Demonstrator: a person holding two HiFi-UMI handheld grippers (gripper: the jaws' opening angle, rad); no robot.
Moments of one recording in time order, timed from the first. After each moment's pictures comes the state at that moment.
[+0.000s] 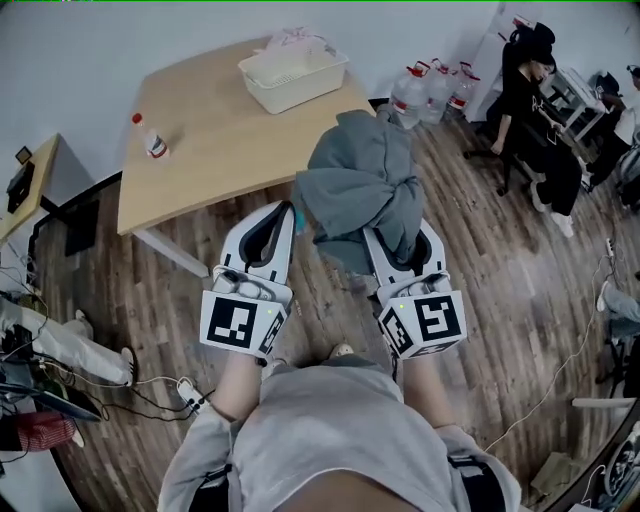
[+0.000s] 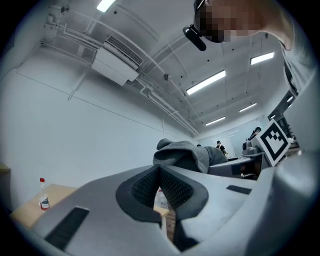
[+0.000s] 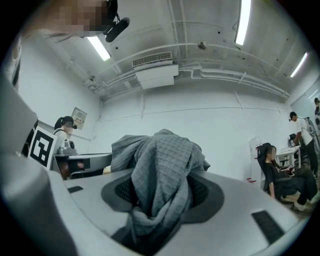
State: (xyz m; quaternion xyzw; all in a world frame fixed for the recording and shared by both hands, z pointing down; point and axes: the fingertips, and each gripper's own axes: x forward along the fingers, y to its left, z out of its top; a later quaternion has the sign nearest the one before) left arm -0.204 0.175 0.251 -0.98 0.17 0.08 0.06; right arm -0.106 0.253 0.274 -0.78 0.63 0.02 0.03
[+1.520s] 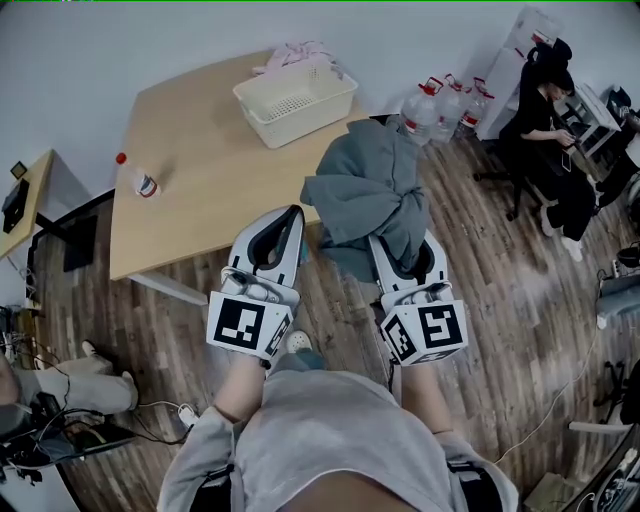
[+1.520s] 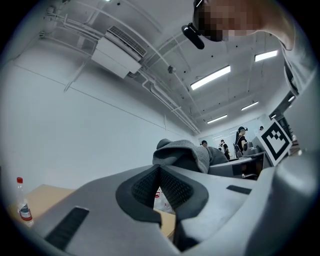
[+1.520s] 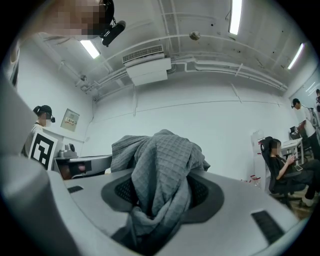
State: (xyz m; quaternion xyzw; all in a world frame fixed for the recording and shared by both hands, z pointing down) left arm -0.098 0.045 0.261 -0.98 0.17 0.07 0.06; right arm -0.004 0.124 0.283 -0.78 0.63 0.01 0.05
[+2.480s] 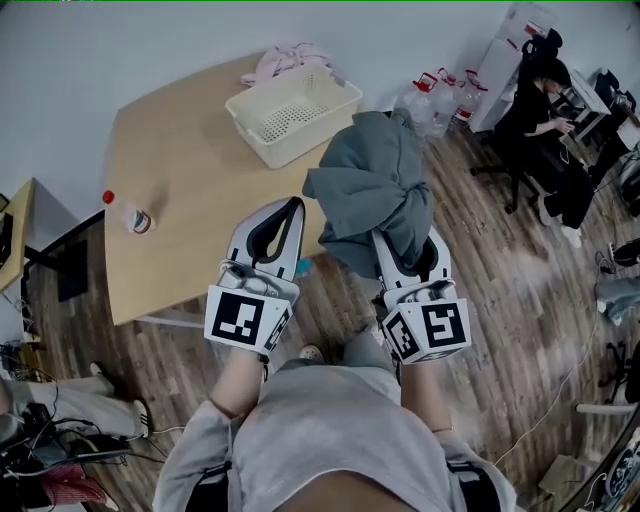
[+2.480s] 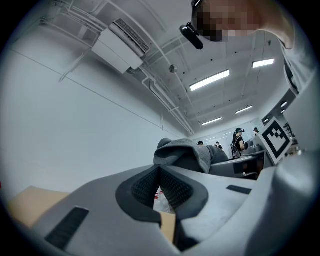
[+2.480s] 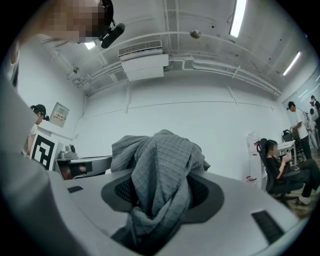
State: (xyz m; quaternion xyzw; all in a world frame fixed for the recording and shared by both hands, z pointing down) left arm -0.063 -0.079 0.261 -0.99 0.12 0.07 0.05; right arm 0.022 0.011 0.282 -0.80 0.59 0.01 0.04
